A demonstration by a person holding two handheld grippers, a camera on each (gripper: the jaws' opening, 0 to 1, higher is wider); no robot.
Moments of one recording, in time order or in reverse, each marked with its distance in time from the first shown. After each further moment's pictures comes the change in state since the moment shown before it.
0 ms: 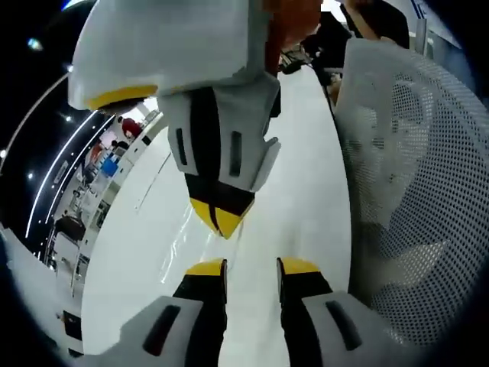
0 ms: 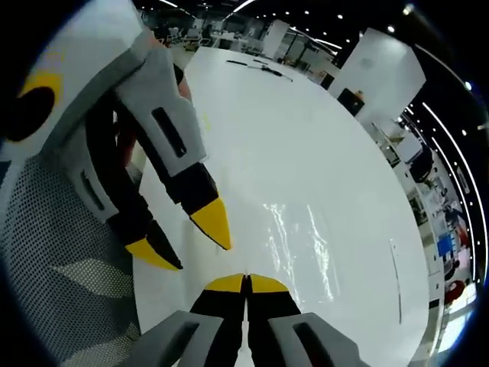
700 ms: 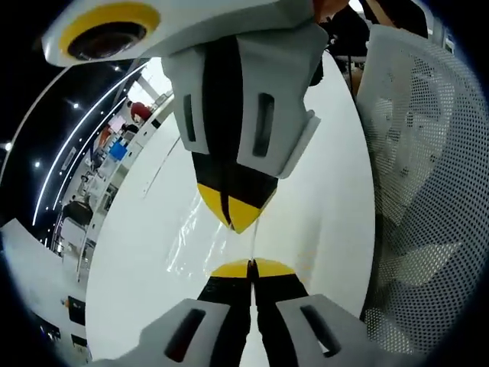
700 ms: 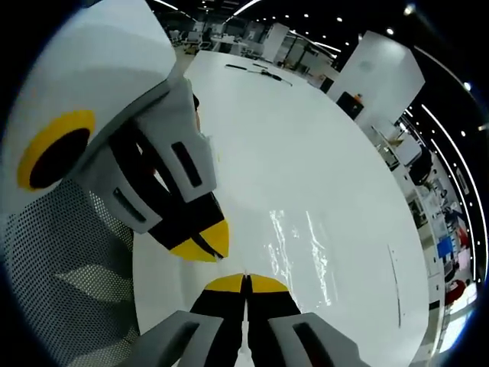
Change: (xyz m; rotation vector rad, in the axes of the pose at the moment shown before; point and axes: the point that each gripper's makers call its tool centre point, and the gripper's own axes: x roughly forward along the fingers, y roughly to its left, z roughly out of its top) left arm 0.001 0.016 -0.011 -0.036 0.077 0.049; right arm -0.002 -0.003 0.010 0.007 -0.026 -0.010
